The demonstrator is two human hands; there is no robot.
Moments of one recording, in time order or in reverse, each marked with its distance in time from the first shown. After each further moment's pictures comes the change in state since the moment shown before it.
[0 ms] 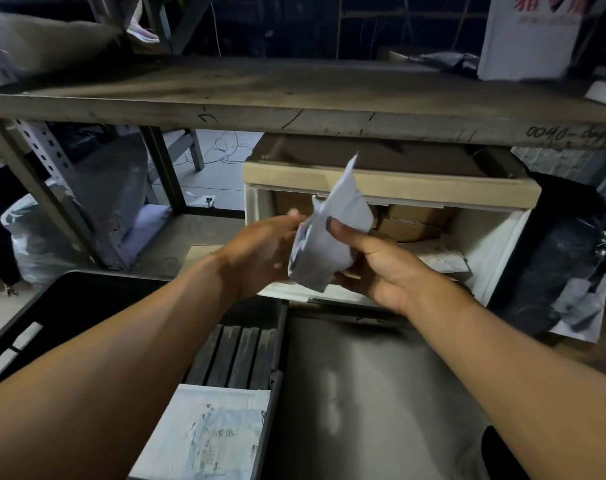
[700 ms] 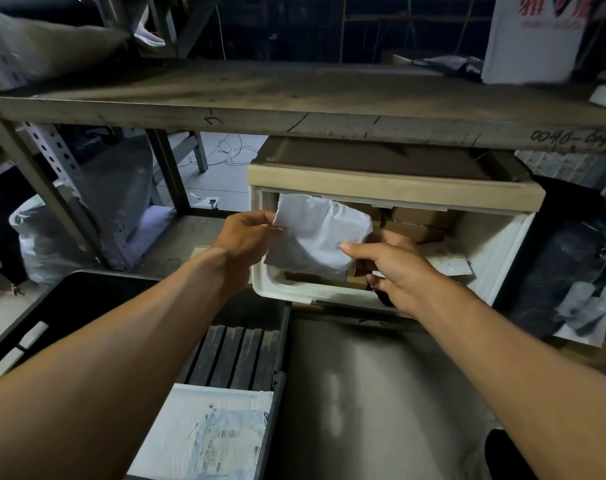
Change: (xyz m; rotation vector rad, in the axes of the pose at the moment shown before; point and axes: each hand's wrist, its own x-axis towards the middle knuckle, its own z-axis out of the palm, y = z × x) left_hand 0.003 0.006 -0.011 0.149 0.344 0.060; right_hand 0.000 -0.001 -0.009 -0.305 0.202 -0.065
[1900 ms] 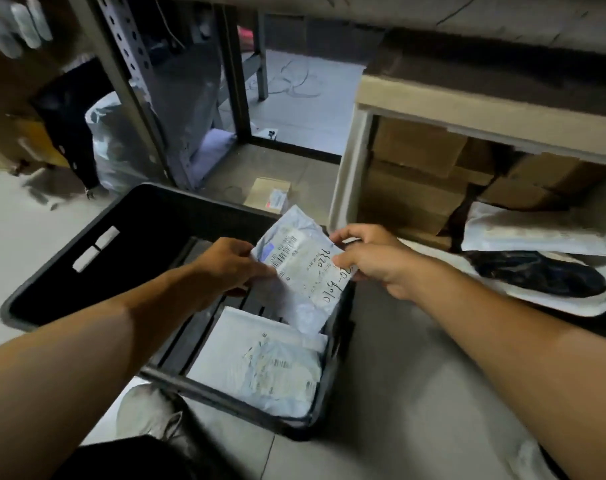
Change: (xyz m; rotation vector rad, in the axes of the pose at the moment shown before) left_hand -0.017 -0.154 -0.132 0.302 0.027 -0.357; right_hand 0.025 0.087 0.125 -0.539 -0.362 0.101
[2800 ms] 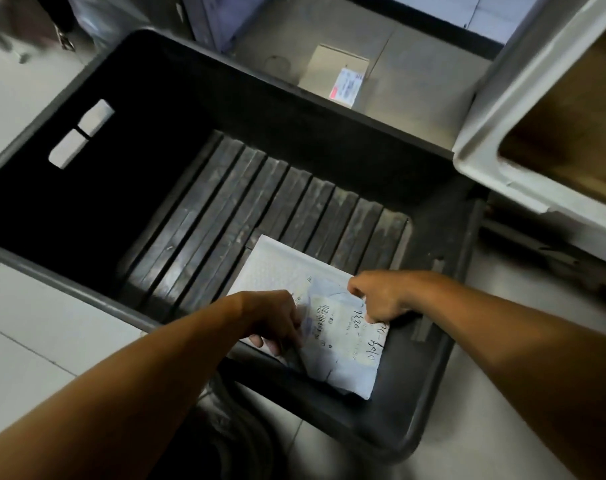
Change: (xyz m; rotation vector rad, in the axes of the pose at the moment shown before) left_hand 0.084 -0.183 0.049 0.457 -0.742 -0.383; right_hand 0.112 0.125 0.124 -1.193 -0.757 0.173
